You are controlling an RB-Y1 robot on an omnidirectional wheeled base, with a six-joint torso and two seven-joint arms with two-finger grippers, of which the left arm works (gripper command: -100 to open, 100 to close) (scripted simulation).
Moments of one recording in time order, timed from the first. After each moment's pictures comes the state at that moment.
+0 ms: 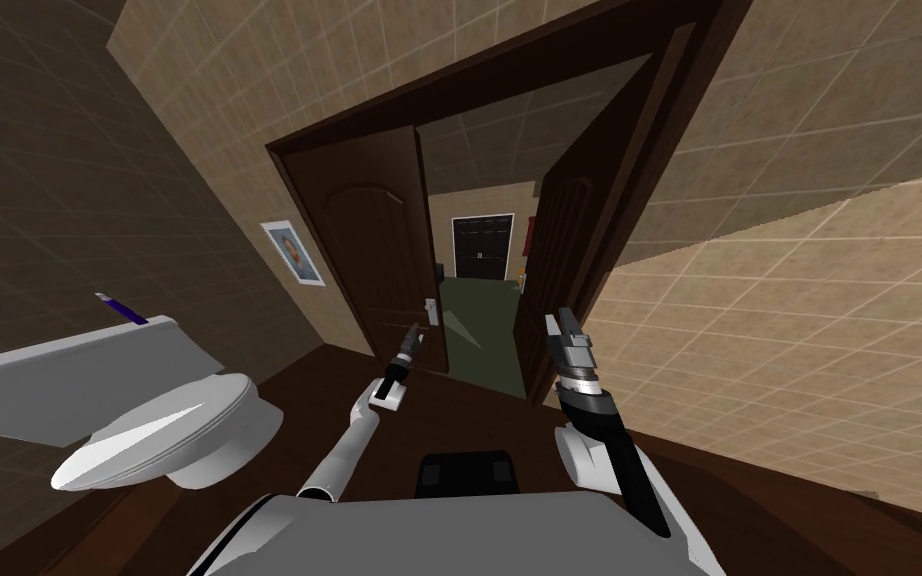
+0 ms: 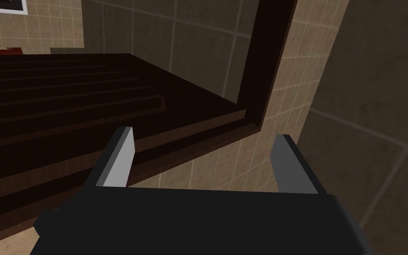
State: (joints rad) arm -0.24 0.21 -0.04 -0.99 -0.16 -0.57 0.36
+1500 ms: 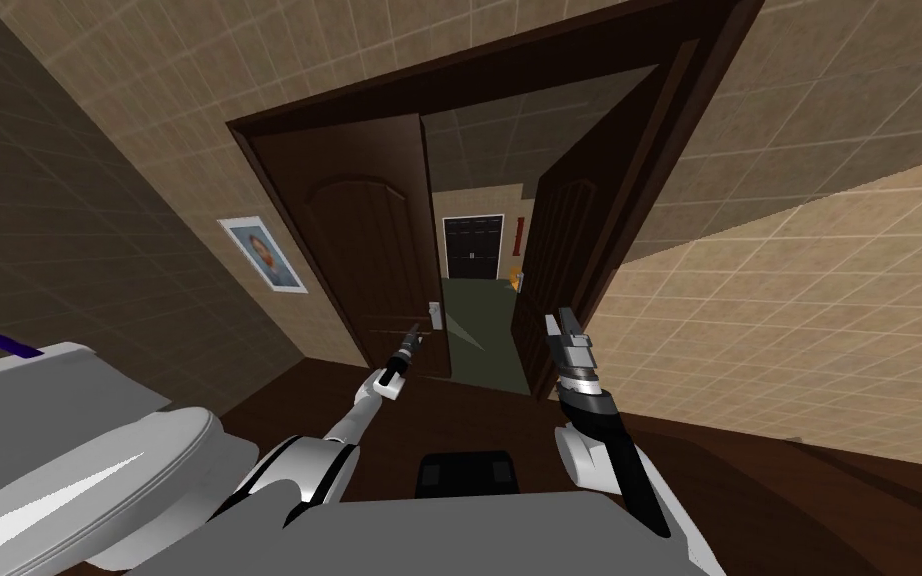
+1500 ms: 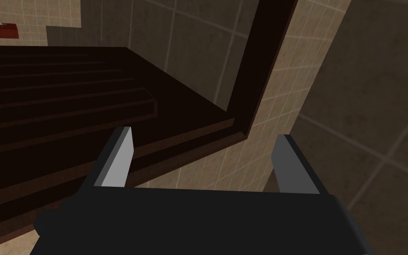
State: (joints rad) arm -0.46 0.25 -0.04 -0.62 -0.18 -0.56 0.43
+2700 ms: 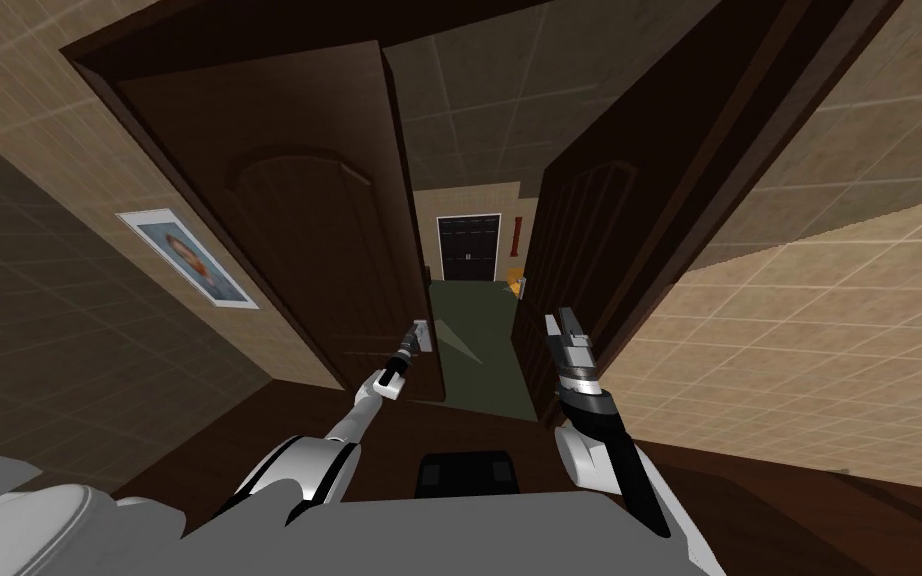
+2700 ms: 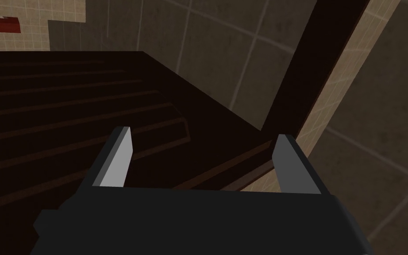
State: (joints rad) arm -0.46 0.24 -0.01 -0.61 -0.17 -0.56 0.41
